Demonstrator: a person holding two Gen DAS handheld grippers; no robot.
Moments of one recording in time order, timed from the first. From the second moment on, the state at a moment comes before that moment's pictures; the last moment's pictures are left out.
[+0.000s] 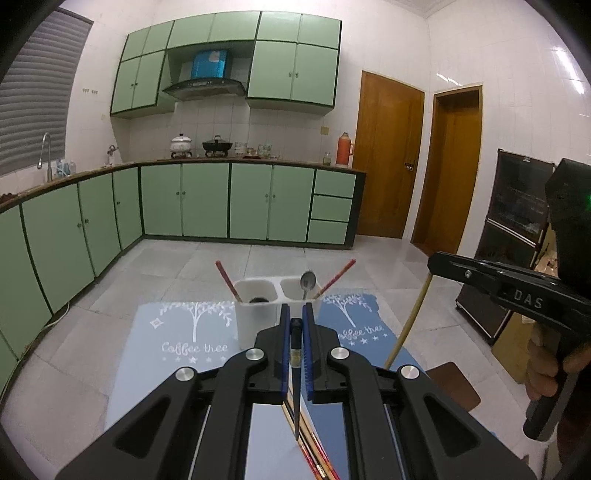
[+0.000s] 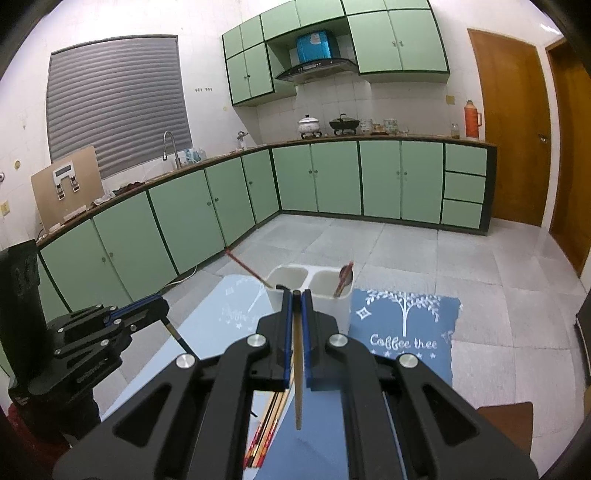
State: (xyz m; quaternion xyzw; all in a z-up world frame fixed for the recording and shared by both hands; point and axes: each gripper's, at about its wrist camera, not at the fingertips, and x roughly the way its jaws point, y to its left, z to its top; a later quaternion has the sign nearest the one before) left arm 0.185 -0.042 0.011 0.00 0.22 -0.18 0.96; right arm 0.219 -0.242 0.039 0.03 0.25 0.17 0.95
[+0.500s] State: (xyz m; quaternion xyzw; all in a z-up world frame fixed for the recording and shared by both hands) left arm 0.236 -0.055 0.092 0.01 0.11 -0.17 0.98; right arm 0.293 -0.243 0.106 0.03 0.18 0.16 0.97
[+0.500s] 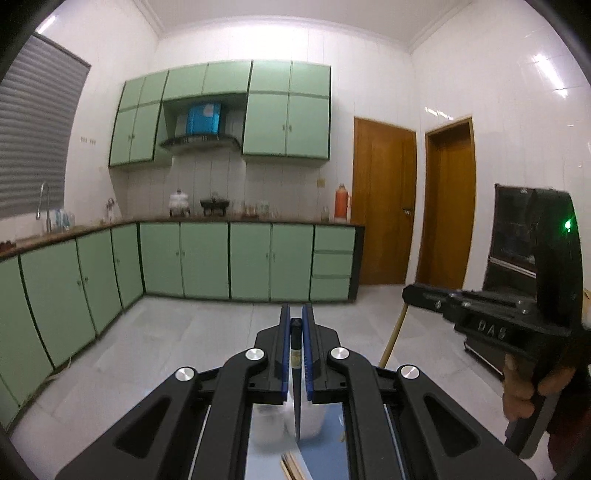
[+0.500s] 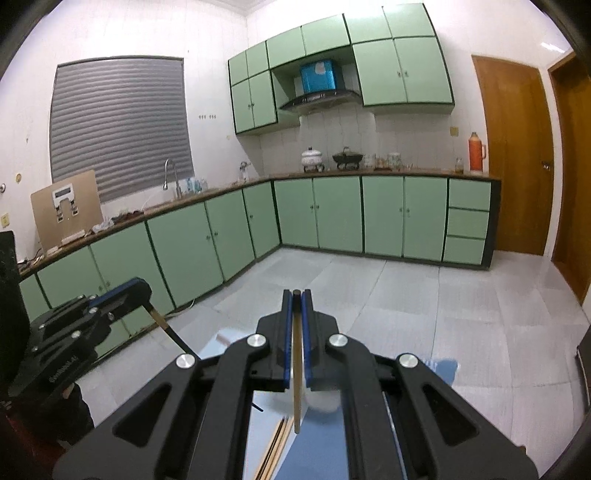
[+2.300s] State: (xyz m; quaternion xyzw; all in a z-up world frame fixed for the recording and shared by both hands) left arm 0.248 -0.029 0.000 0.00 0.18 -0.12 0.98; right arm 0.262 -0.286 -0.003 0.08 0.18 0.07 0.98
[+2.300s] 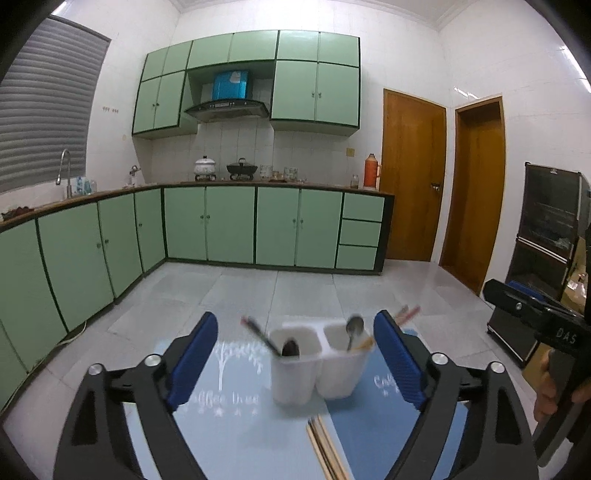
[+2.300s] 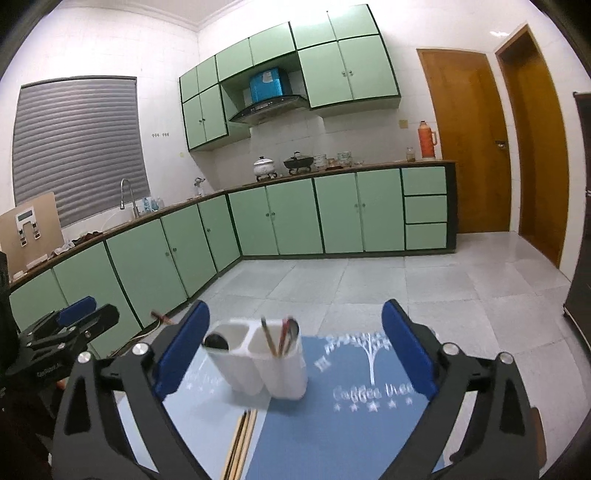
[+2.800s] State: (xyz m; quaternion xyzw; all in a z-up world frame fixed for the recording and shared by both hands) left arm 0.173 -0.012 -0.084 0.00 0.27 -0.10 0.96; right arm 0.180 -0.279 -0.086 0.11 0.25 0.05 0.96
